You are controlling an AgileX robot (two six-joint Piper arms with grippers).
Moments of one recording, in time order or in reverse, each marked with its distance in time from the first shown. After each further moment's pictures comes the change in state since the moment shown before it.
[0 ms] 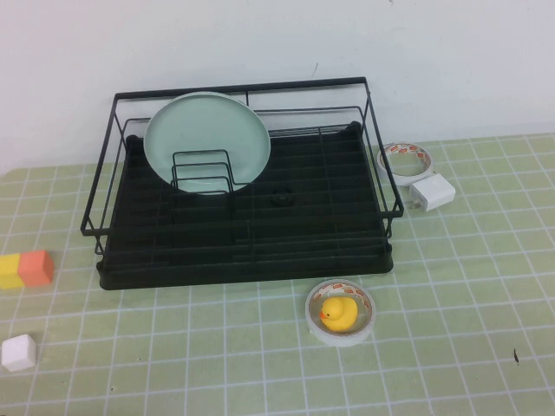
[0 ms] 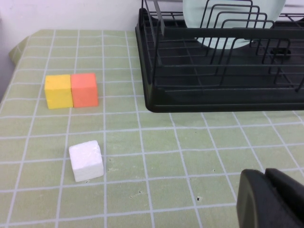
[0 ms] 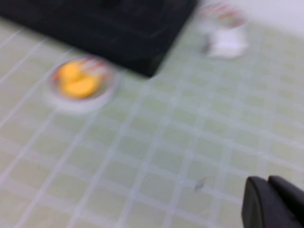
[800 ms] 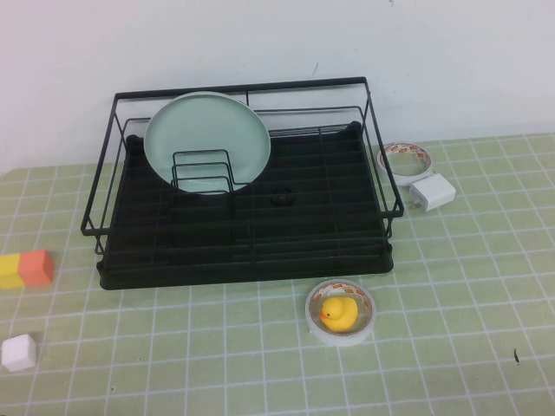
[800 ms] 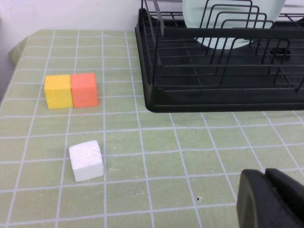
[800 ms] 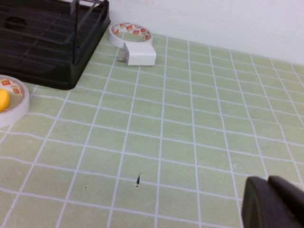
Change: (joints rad) right arm -0.229 -0.390 0.217 -0.012 0.005 -0.002; left arm 0.000 0.000 0.000 0.000 0.000 0.000
